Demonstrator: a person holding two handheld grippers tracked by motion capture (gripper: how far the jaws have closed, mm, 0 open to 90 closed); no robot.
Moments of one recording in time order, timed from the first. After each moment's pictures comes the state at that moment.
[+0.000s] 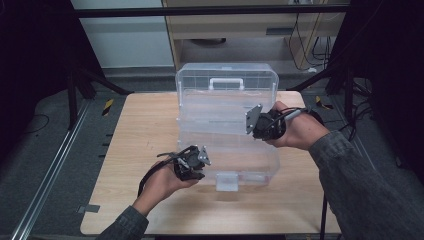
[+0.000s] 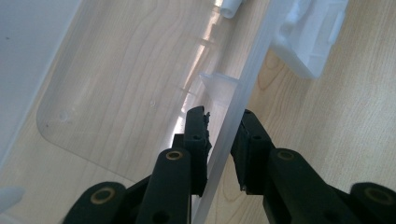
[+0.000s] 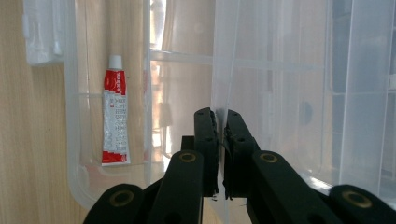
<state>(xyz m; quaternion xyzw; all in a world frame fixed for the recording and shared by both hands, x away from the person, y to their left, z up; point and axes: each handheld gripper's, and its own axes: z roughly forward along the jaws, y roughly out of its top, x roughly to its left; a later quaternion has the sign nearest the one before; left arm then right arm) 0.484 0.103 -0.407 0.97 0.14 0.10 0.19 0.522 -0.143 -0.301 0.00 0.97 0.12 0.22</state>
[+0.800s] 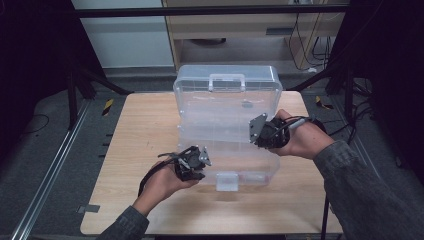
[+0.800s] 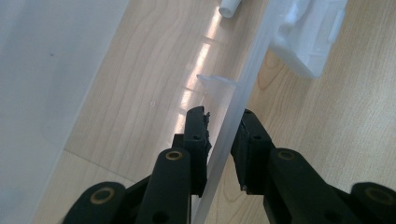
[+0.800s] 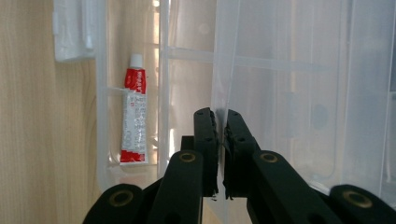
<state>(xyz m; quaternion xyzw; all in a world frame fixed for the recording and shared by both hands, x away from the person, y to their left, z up) 0.479 0.101 -0.408 0.96 0.16 0.09 0.19 0.506 -0.151 -0.311 0.00 0.97 0.14 0.21</state>
